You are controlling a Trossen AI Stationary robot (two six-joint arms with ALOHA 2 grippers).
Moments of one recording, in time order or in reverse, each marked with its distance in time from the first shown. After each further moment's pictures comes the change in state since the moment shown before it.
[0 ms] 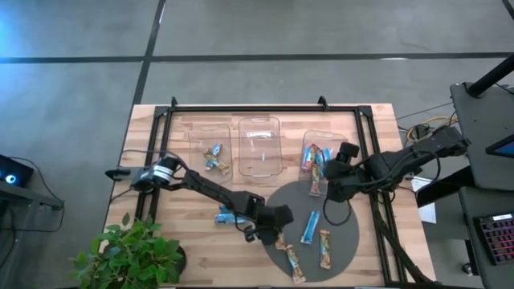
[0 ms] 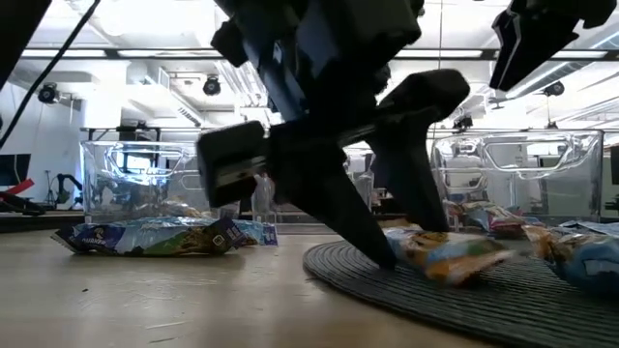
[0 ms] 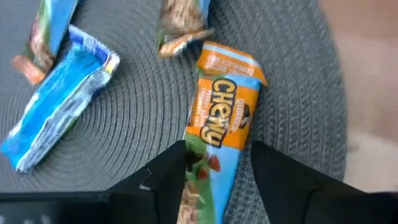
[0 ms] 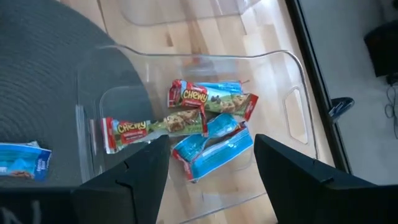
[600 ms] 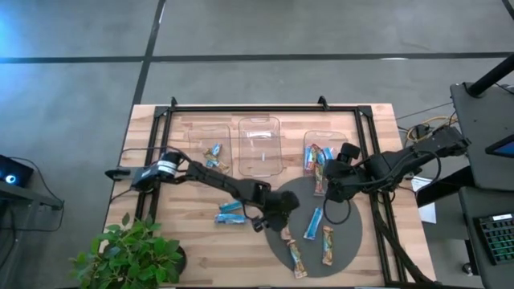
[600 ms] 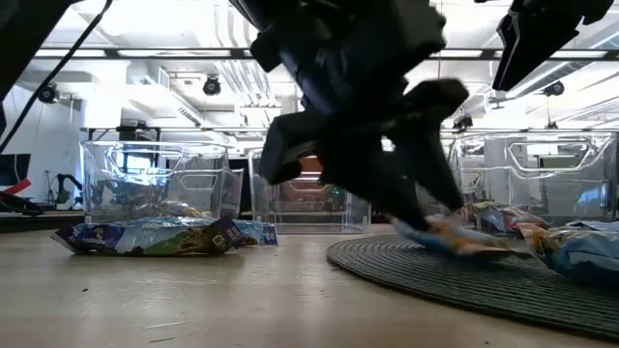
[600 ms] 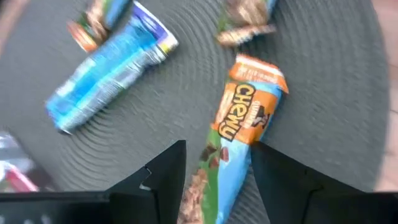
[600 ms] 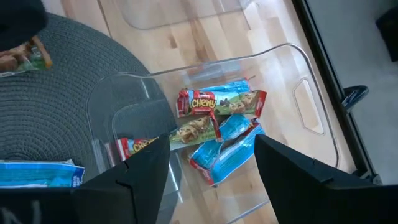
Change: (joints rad) left arm 0.092 0.008 0.081 -0.037 0.043 -0.037; right arm 0.000 -0.006 -0.006 0.012 -0.022 0.073
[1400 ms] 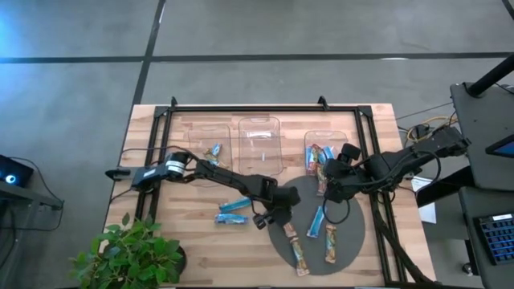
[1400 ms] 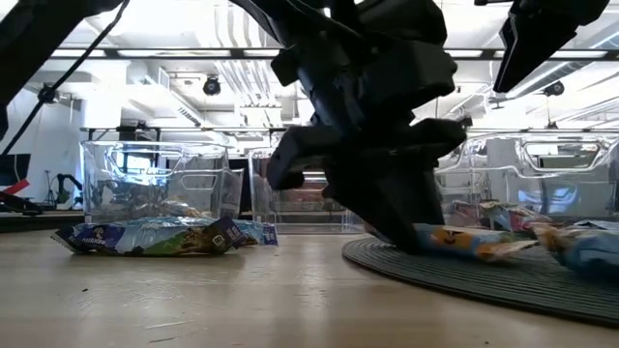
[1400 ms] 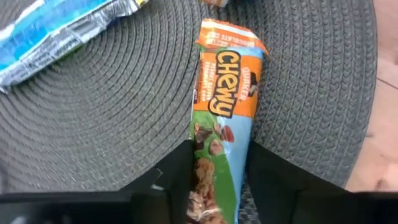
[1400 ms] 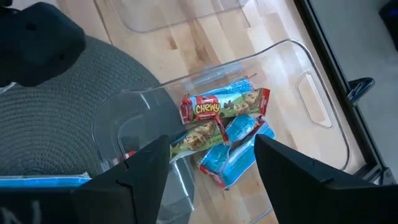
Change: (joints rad) left arm 0.049 0.094 0.122 -0.164 0.061 -0.065; right arm -0.001 0.000 -0.010 0.013 -0.002 0.049
